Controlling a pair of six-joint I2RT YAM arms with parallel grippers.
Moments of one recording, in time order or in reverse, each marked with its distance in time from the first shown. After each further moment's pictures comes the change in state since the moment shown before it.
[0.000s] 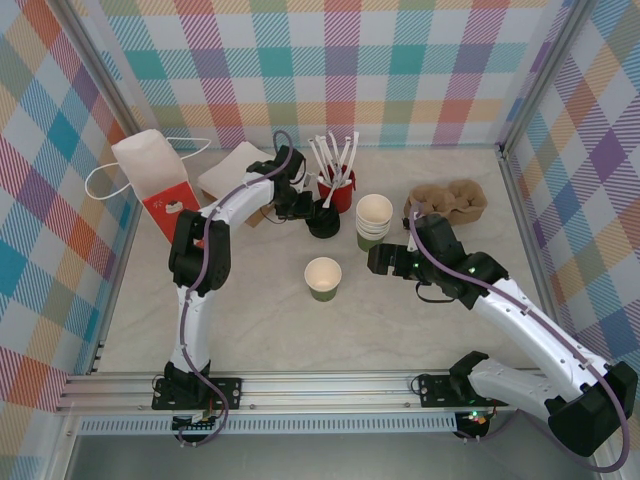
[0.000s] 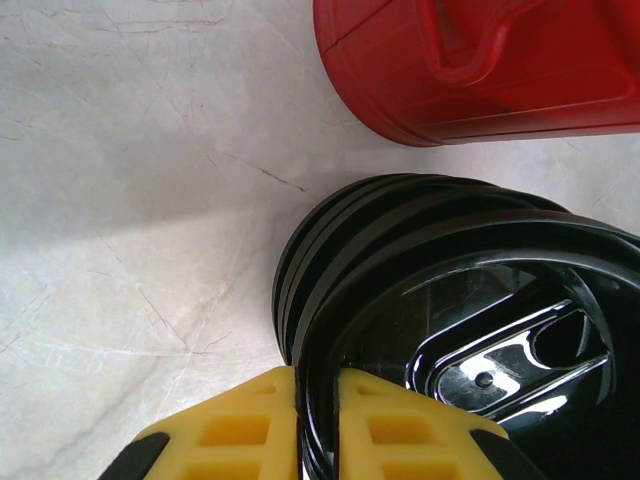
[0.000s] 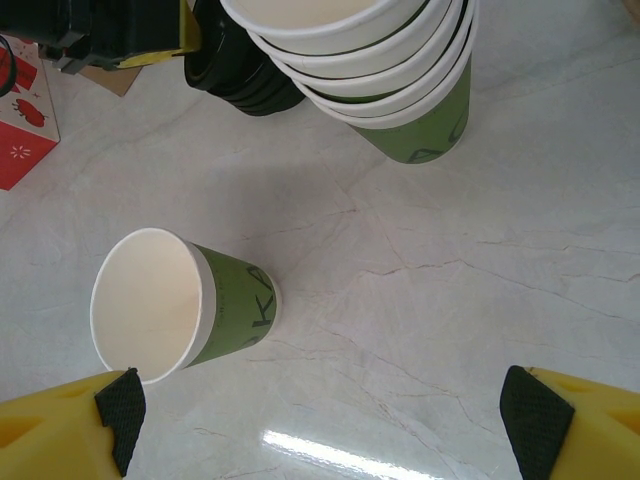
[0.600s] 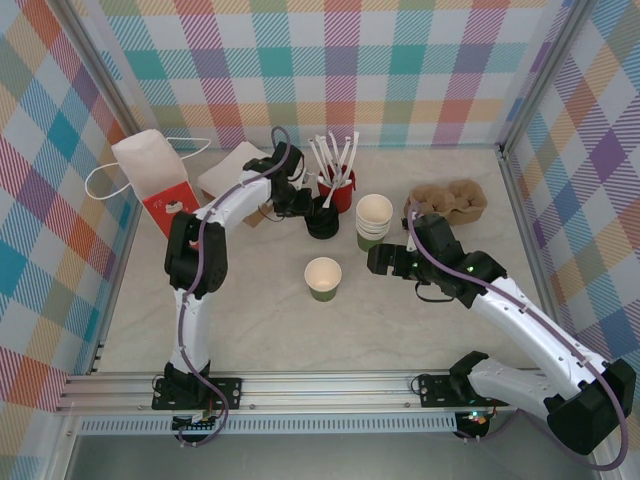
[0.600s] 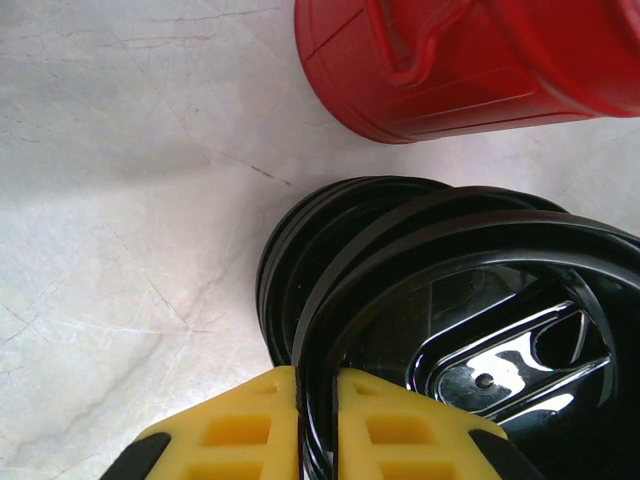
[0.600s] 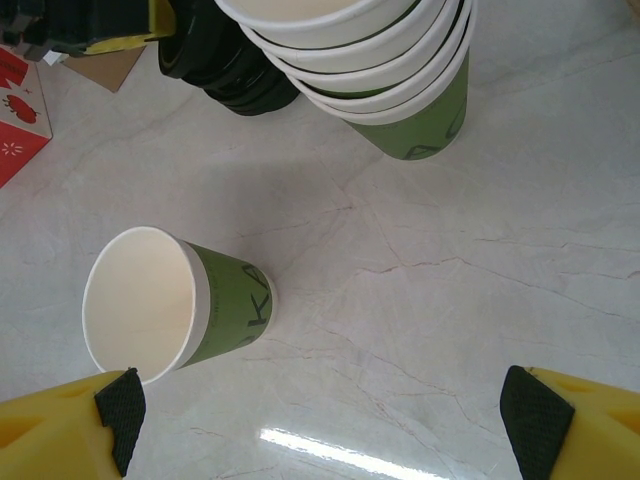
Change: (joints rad) left arm 0.005 -0.042 0.000 -0.019 0.006 0.011; right arm -0.003 0.011 0.000 0.000 0.000 -0.001
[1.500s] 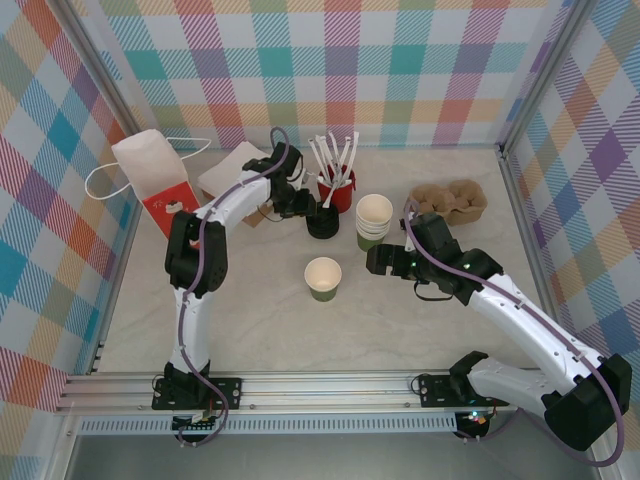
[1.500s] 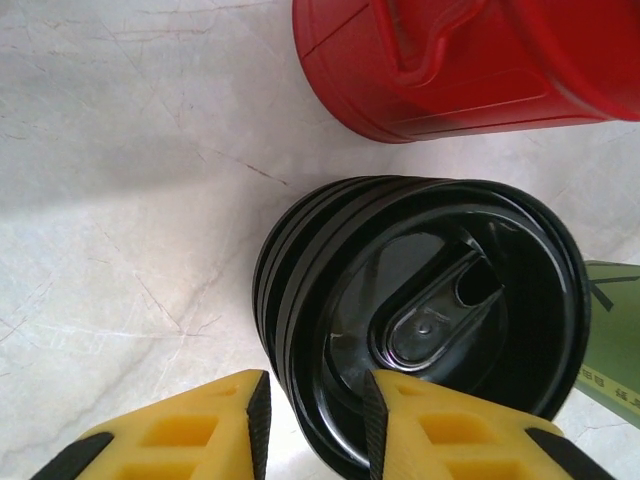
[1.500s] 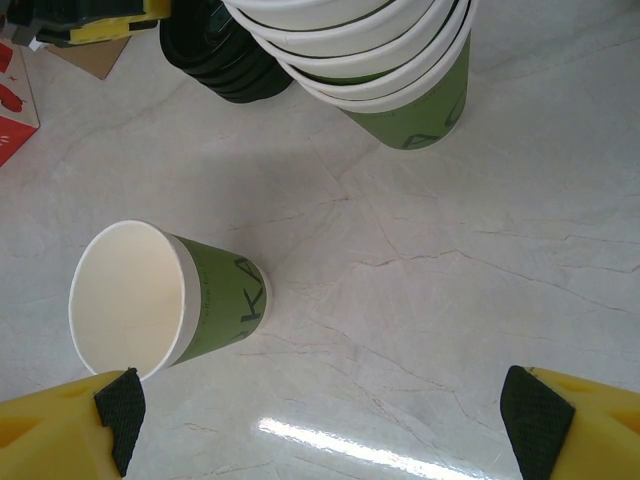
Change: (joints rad) left arm 0.011 0.016 0.000 0.005 0.024 -0.006; right arm -0.006 0.026 0.000 -0.003 -0.015 -0.006
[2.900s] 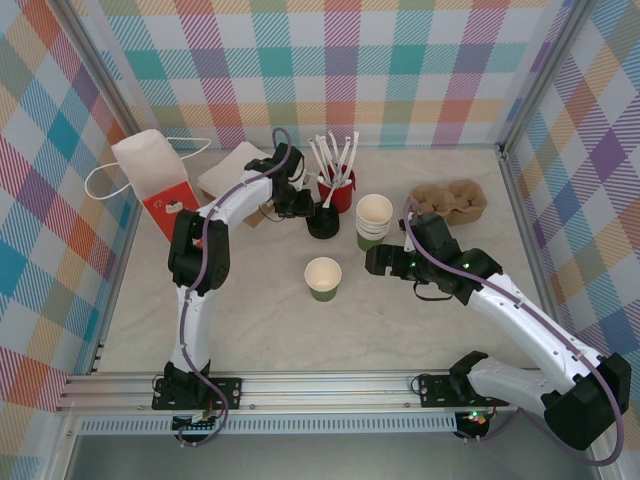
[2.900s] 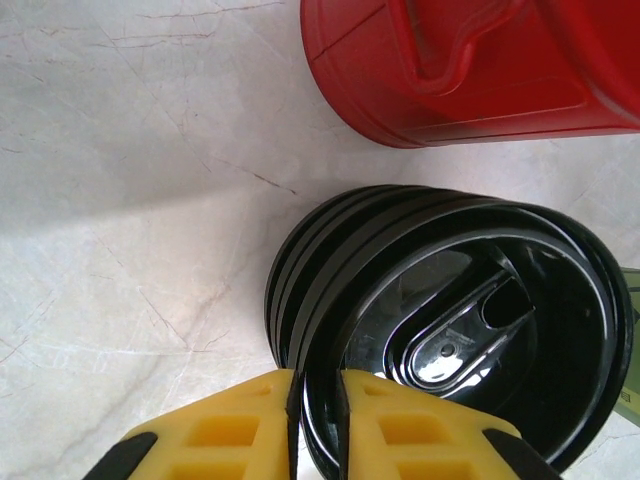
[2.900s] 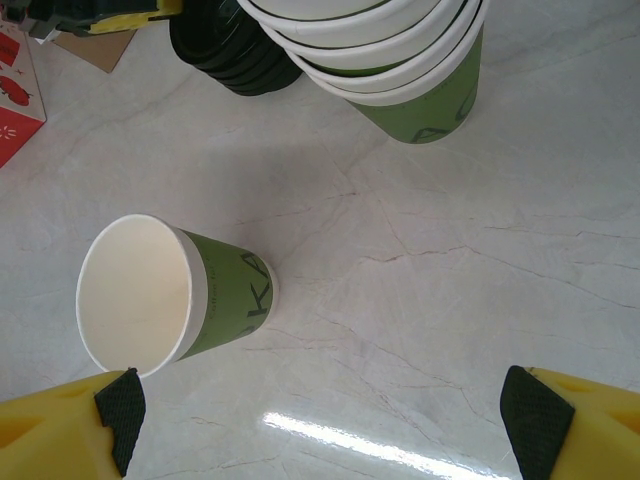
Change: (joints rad) left arm 0.001 0.028 0.024 -0.007 -0.008 0.018; right arm 0.000 0.005 0.000 0.003 -0.019 0.001
